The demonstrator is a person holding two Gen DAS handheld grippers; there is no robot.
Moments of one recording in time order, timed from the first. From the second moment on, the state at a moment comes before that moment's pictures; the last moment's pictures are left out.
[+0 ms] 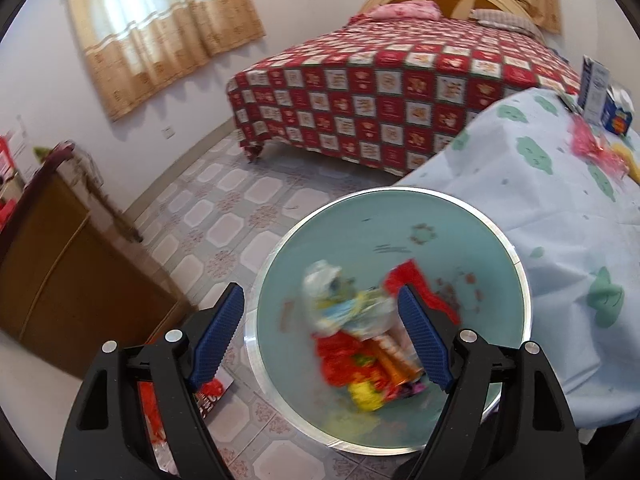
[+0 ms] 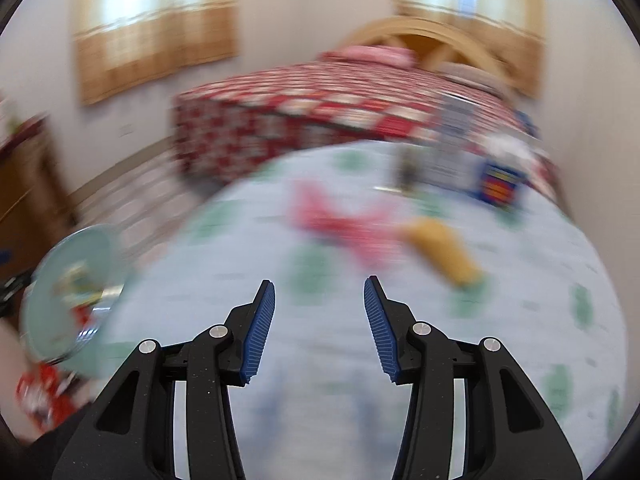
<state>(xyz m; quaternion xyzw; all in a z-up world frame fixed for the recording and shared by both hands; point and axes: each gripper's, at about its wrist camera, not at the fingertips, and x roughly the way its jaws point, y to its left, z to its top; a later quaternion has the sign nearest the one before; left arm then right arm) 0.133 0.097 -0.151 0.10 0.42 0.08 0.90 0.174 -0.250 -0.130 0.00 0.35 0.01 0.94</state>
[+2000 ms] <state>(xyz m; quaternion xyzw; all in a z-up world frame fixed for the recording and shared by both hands) 0.274 -0.169 -0.150 0.13 0.43 -0.17 0.88 0.107 -0.427 -0.149 0.14 0.35 -0.05 0.92</state>
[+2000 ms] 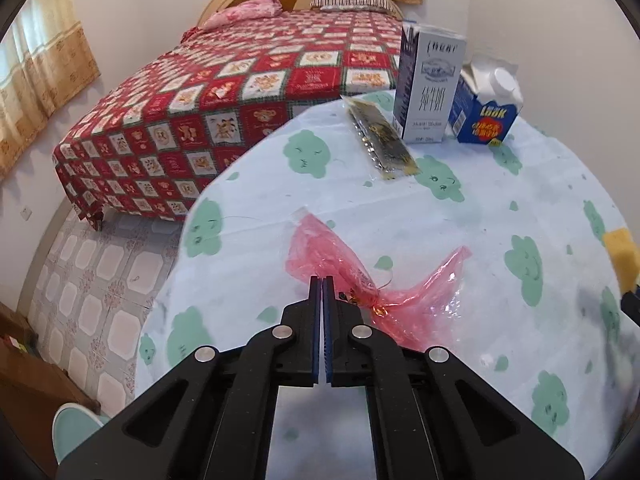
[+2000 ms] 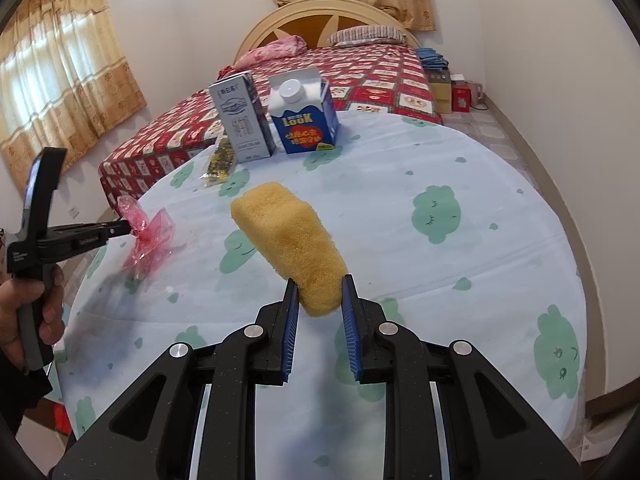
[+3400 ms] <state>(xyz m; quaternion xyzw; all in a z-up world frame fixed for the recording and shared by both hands) 0.122 0.052 -0.107 0.10 0.38 -0.02 0.92 0.158 -0.196 -0.111 0.01 0.32 0.12 0.94</state>
